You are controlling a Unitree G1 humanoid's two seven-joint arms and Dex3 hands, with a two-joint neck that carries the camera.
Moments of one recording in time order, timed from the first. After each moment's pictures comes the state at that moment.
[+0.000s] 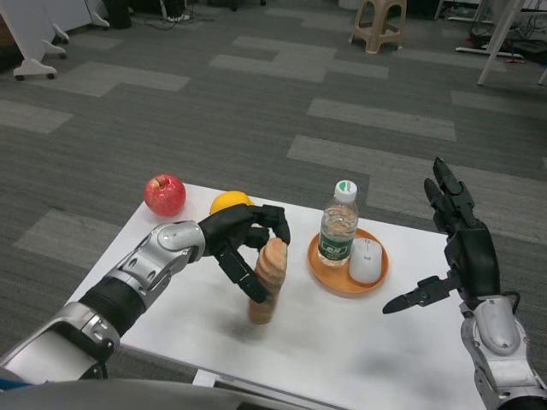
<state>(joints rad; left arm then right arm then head) -0.34 0.32 -0.20 0.43 -0.15 -0.06 -0.50 -0.30 -0.40 0.29 0.63 0.28 -0.82 -0.02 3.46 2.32</state>
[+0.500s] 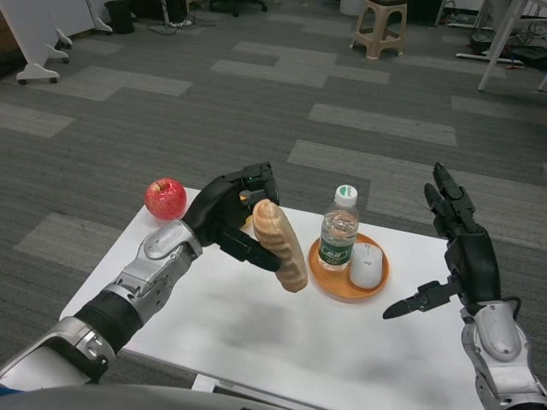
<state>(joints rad) -0.29 0.32 -0.23 0.38 -0.53 -0.40 -0.38 -0.30 -0.40 0.29 0.62 0.28 -0.82 -0.02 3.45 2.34</state>
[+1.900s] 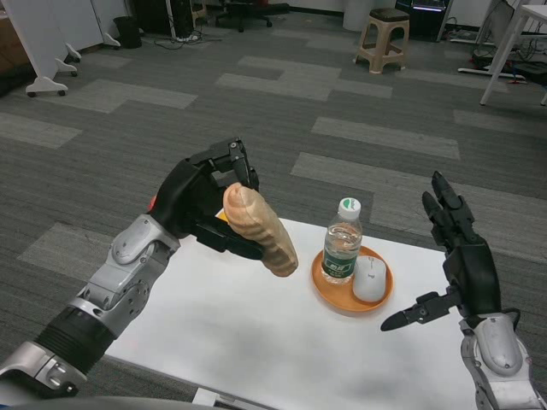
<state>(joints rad) -0.18 0.39 -0.10 0.08 -0.54 -0.40 -0.31 -0.30 -0.38 0.29 0.59 0.28 -0.82 -0.02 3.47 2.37</state>
